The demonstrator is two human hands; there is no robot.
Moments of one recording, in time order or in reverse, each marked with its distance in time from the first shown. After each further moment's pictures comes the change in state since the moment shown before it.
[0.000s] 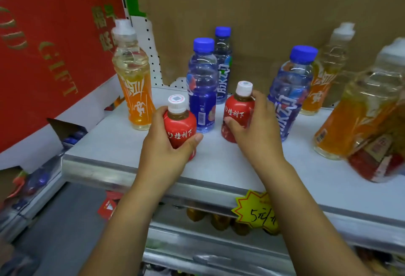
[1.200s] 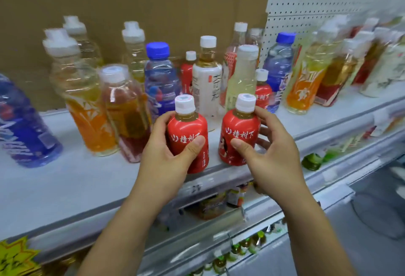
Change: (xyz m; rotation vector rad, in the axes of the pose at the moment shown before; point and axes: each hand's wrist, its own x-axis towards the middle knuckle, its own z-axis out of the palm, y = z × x) left_hand -0.163 0.173 0.325 -0.334 -0.634 0.144; right_hand -0.126 0.248 -0.349 0.171 0.460 0.186
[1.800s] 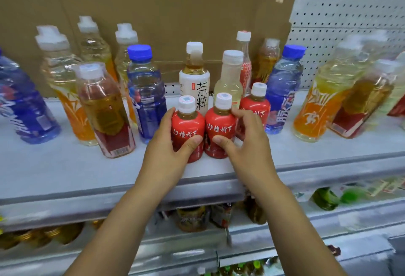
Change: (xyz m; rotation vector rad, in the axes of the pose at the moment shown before) left_hand 0.030 -0.008 0.077 0.351 0.226 0.025; right_hand 0.087 0.056 -0.009 -0.061 -0.233 -0.226
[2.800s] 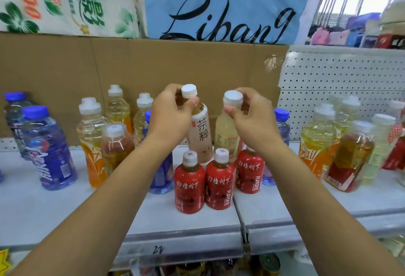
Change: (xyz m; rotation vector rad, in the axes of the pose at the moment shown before) left_hand 0.107 0.110 -0.040 -0.075 0.301 0.301; right_hand 0.123 -0.085 -0.055 0.047 0.103 -0.162
